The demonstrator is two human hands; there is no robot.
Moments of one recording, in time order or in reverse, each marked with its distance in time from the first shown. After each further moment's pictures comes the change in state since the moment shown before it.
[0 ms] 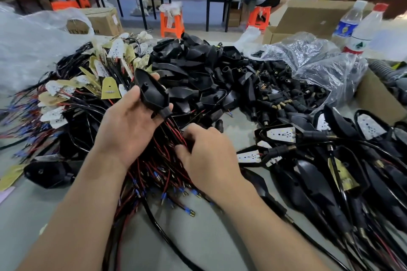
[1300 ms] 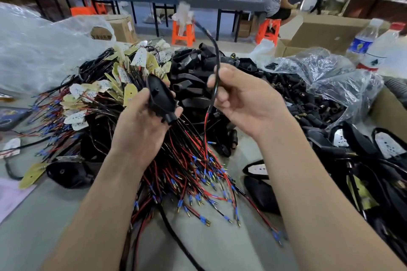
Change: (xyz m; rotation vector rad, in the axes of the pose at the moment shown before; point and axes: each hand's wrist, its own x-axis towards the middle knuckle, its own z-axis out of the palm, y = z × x) left_hand -0.002 0.010 -0.007 -0.077 0.131 0.022; right_hand 0.087 -0.017 -0.078 1.547 -0.274 0.117
